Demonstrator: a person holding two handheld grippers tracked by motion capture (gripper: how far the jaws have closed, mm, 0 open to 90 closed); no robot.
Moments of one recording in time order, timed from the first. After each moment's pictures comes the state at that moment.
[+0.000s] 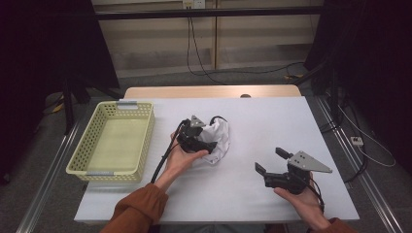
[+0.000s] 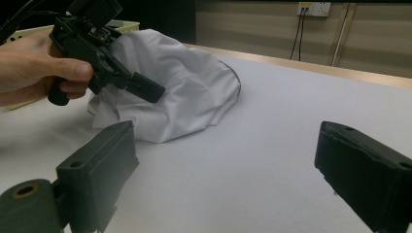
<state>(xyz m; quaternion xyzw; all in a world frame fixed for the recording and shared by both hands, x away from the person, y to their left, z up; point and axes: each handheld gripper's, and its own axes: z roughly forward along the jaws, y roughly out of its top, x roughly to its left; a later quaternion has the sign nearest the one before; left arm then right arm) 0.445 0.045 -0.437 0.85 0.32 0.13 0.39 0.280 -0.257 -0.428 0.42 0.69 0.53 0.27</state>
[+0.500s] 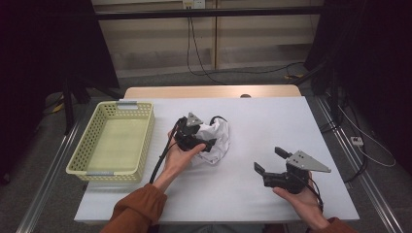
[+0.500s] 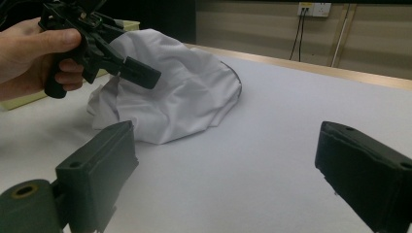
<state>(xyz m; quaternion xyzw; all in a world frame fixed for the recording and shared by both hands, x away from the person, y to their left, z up) 0.441 0.051 -0.424 0.83 0.32 0.15 0.43 0.281 -0.254 -0.427 0.42 0.69 0.53 0.27</state>
